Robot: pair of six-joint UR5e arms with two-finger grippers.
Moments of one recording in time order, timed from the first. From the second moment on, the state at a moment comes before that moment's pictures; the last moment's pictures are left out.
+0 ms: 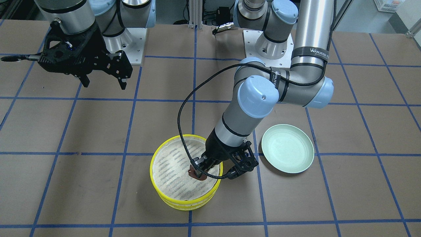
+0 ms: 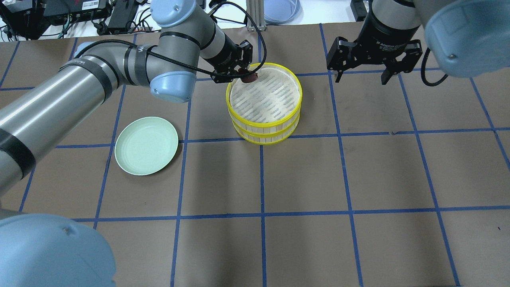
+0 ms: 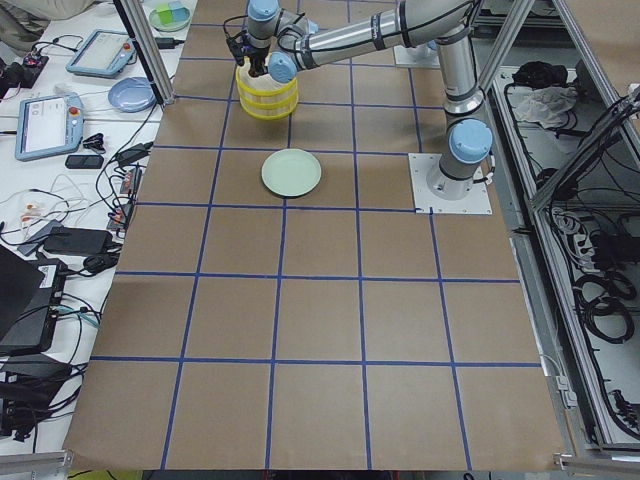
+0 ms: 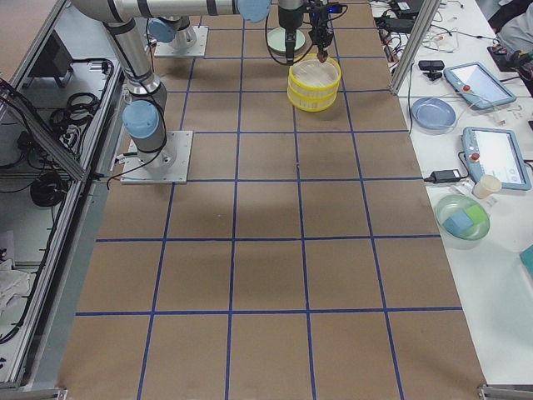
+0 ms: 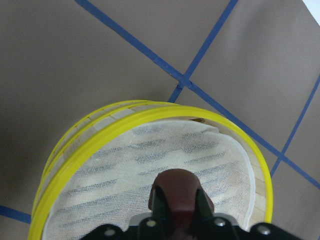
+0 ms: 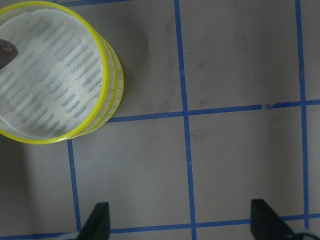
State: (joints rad) left arm -1.77 -2.05 -1.54 -0.81 1.28 -0.85; right arm 1.61 -1.57 1.55 -1.63 -1.56 0.10
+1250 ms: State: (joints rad) left arm -1.68 -1.92 -1.52 -1.05 1.50 -0.38; right arm 1.60 -1.59 1.56 -1.61 -1.56 0.06
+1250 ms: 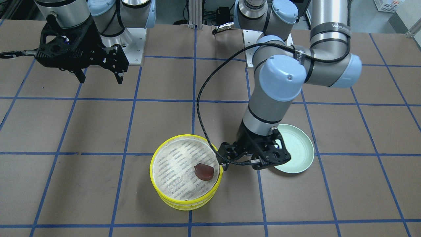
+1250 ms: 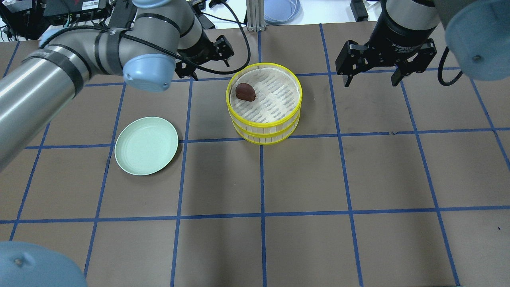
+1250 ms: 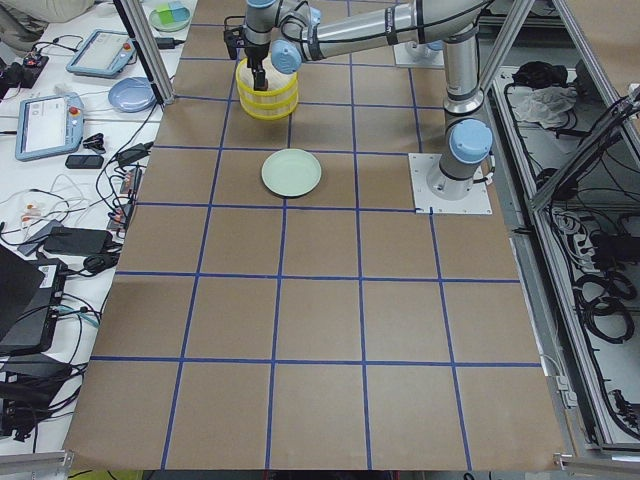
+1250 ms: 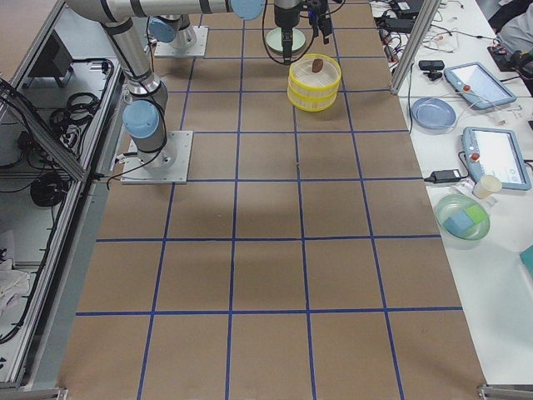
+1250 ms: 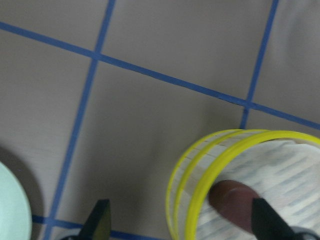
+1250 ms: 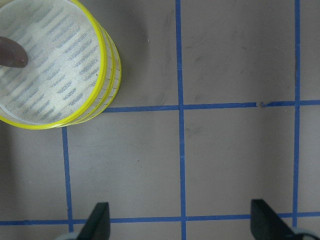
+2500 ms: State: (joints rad) left arm -1.49 -1.57 -1.52 -1.64 1.63 0.03; right arm 1.60 -1.60 1.56 -1.62 -1.56 0.07
